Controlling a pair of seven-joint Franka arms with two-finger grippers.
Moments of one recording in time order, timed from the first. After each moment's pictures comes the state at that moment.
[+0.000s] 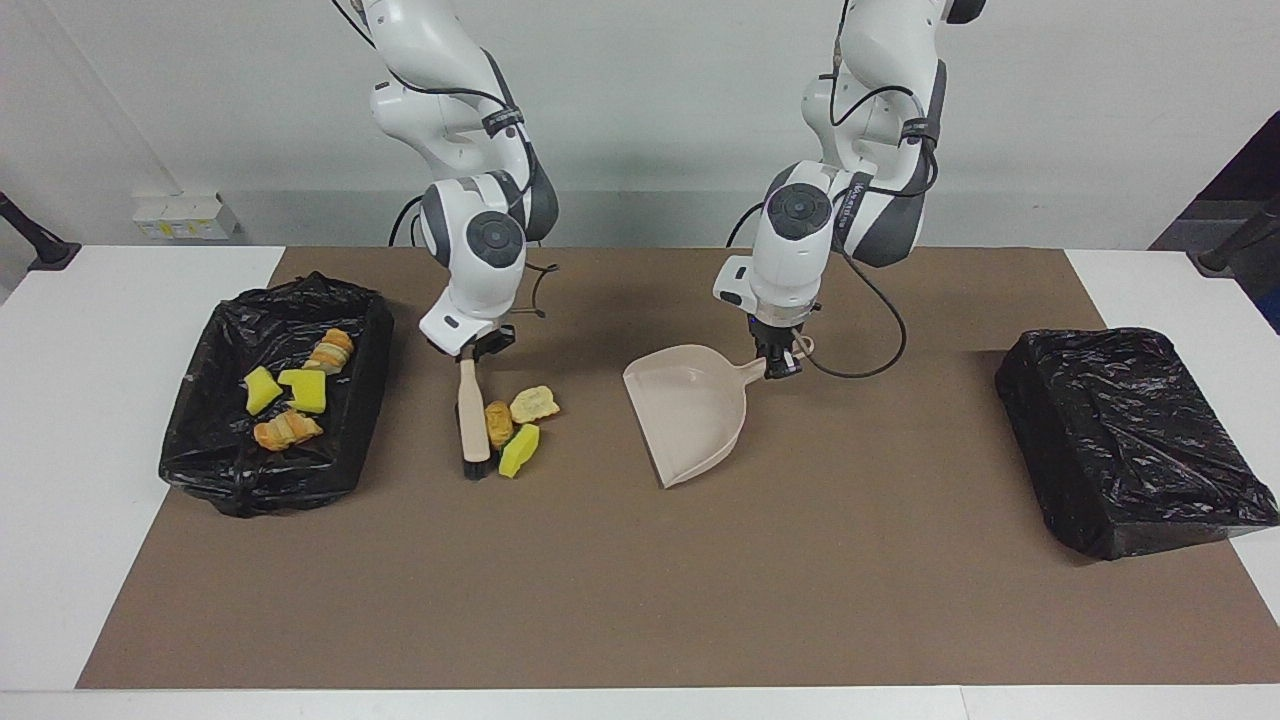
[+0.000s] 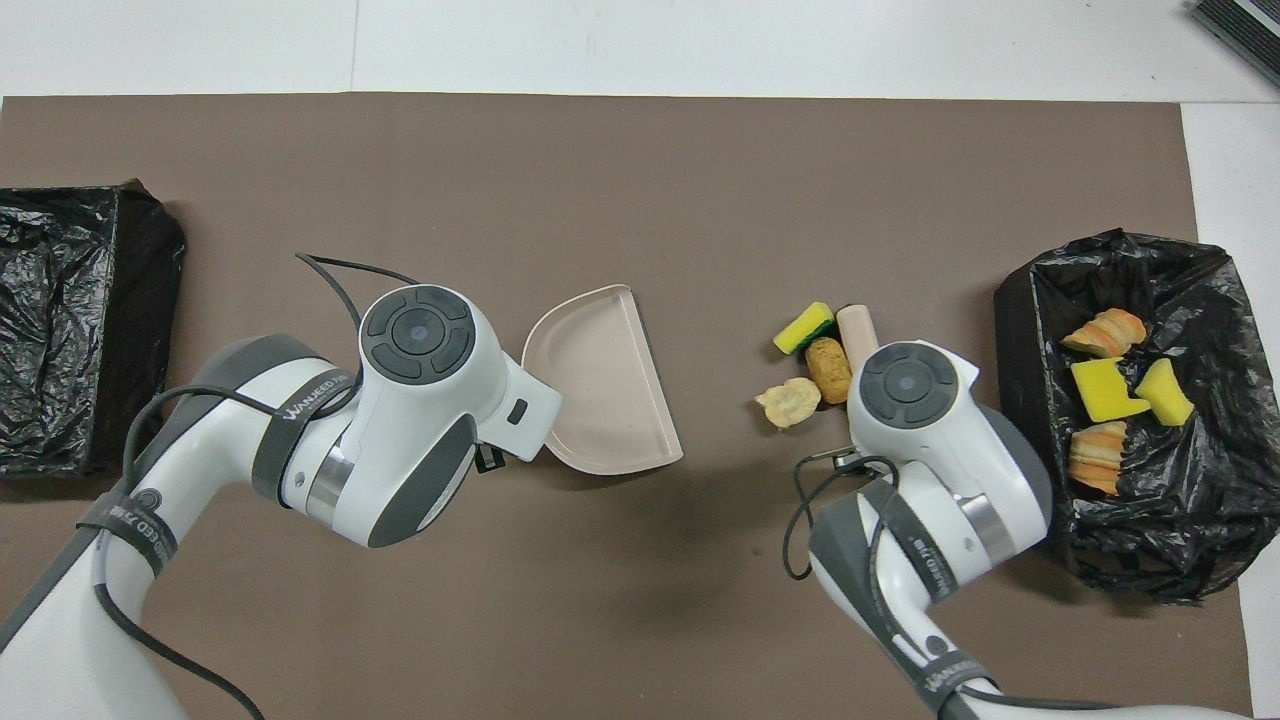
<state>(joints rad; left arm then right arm) -0.38 0.17 -0.16 -1.97 0.07 2.03 0.75 0.28 0.10 0.07 -2.21 -0.27 2.03 0.36</state>
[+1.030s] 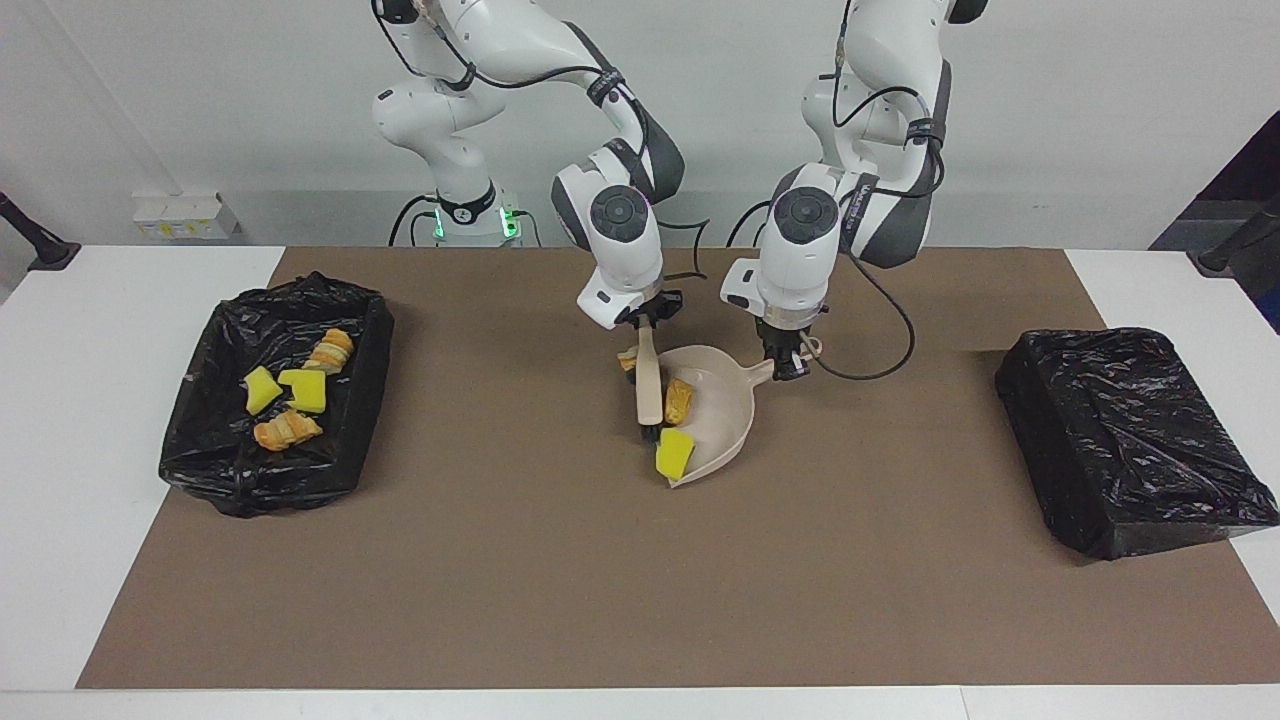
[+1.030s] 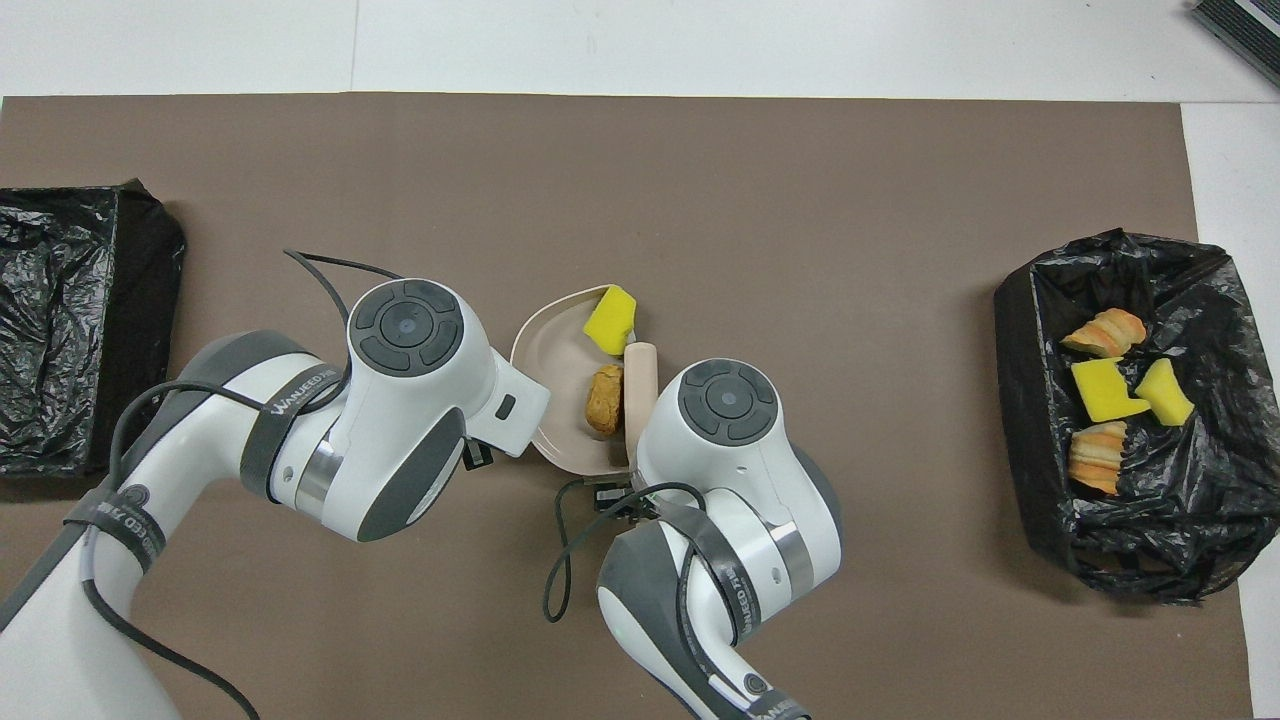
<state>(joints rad) -0.37 0.17 -0.15 -1.97 0.08 2.02 0.76 0.58 0.22 0.07 -1.98 0.33 2.06 0.44</state>
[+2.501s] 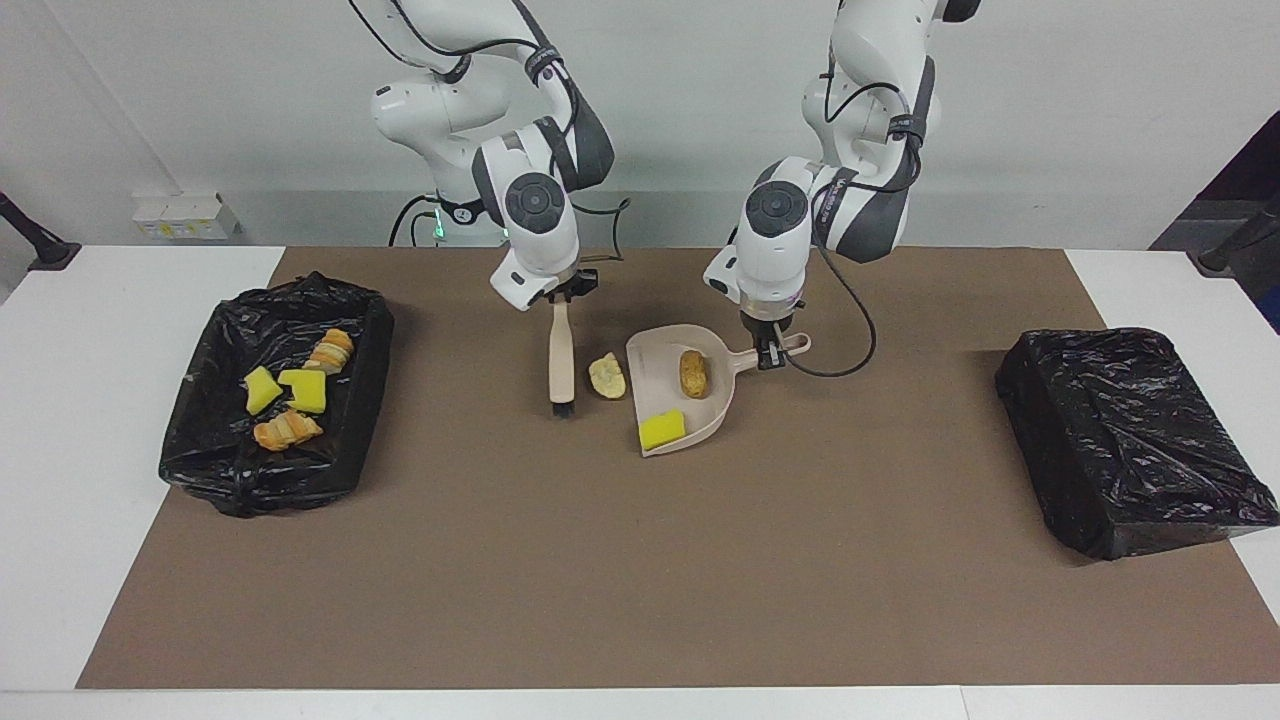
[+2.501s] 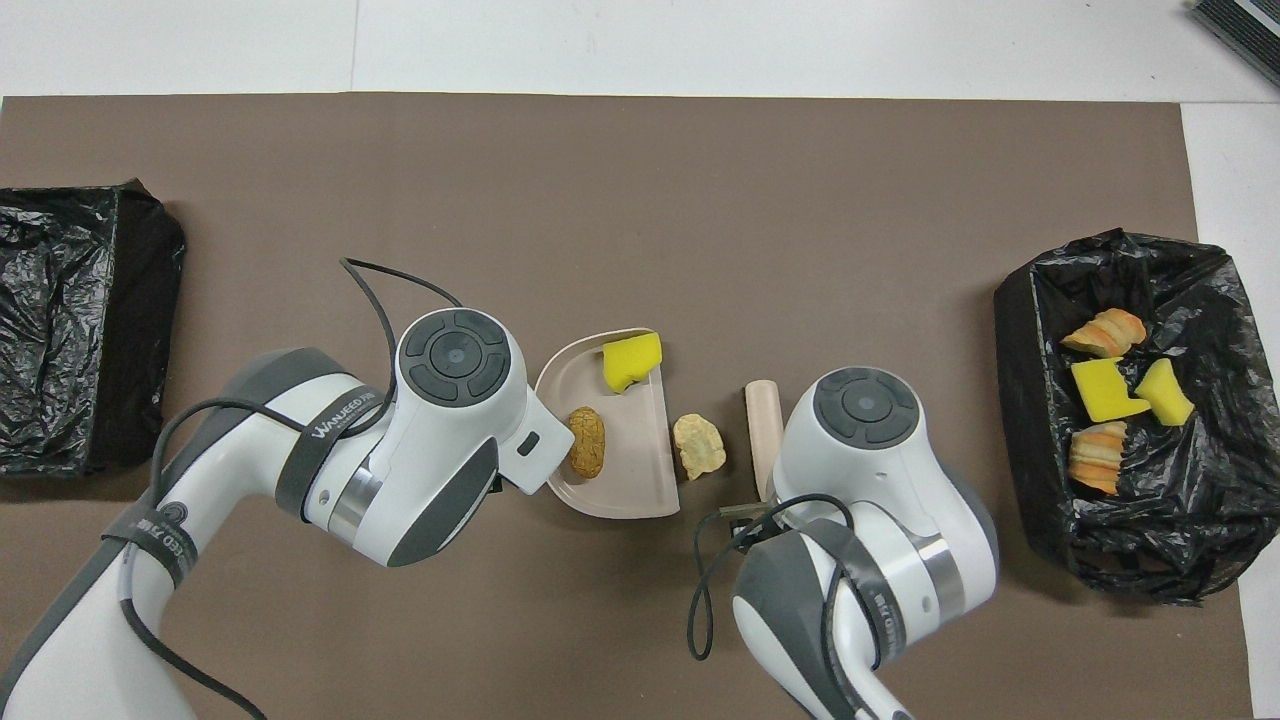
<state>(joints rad) -0.41 0.15 -0.16 -1.99 0.10 1.99 0.88 0.43 0.02 0.07 -2.20 0.16 1.84 0.36</state>
